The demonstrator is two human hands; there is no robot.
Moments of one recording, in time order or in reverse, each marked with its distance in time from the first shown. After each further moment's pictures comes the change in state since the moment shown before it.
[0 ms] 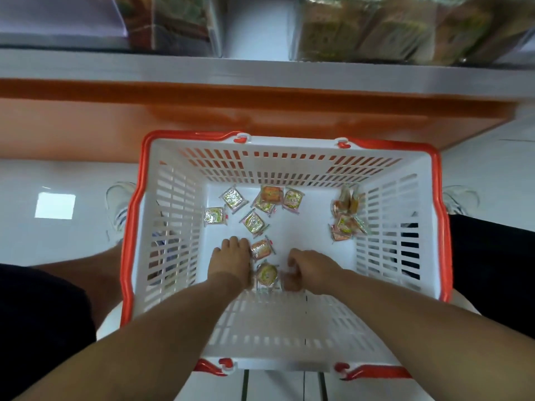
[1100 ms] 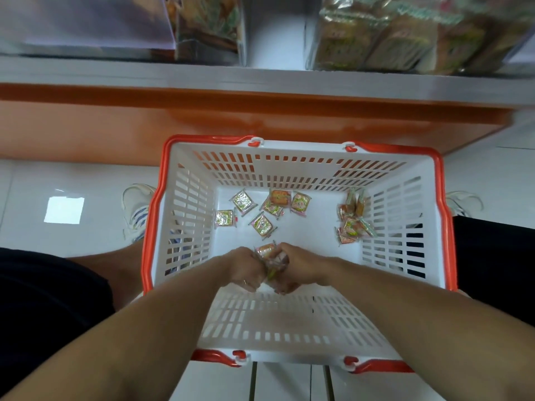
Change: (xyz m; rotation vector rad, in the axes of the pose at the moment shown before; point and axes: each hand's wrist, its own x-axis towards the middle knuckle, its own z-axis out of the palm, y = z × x) left_hand -0.014 -0.013 -0.045 -0.837 -0.553 0.010; right_hand -0.015 -0.058 -0.032 0.680 -0.278 0.002
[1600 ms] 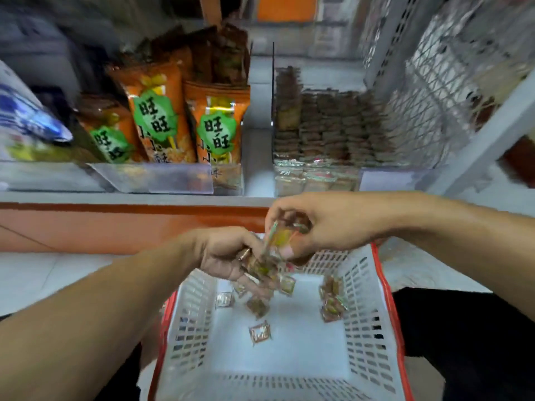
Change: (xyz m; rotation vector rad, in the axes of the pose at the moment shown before) left_hand -0.221 0.147 -0.079 -0.454 -0.338 0.377; right_hand -0.286 -0.222 -0.054 -0.788 0.325 -0.581
